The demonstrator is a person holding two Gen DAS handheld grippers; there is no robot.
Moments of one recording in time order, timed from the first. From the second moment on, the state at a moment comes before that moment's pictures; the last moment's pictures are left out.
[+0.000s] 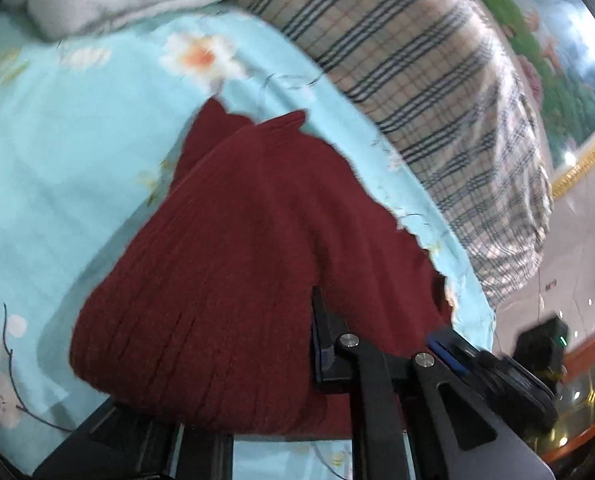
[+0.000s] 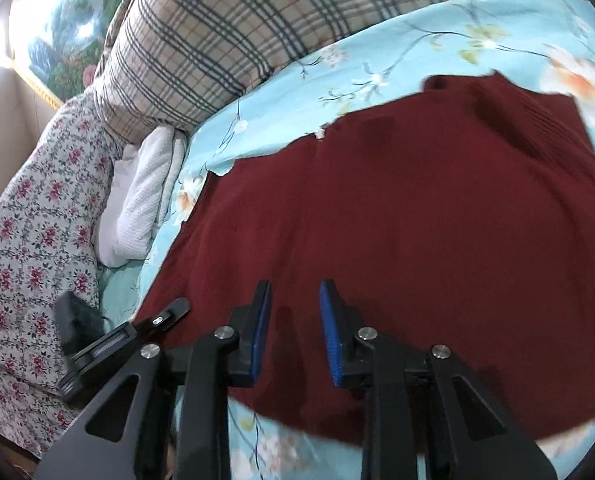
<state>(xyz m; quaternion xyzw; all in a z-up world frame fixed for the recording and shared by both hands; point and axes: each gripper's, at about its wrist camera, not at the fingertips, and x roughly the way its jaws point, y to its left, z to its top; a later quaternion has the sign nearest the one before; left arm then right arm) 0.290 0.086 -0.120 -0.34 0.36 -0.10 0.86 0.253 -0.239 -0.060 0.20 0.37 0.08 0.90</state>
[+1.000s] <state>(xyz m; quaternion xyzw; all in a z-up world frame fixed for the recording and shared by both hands) 0.255 -0.214 -0.099 0.12 0.32 -0.24 0.91 0.234 -0.419 -0.092 0.55 0.29 0.20 0.76</state>
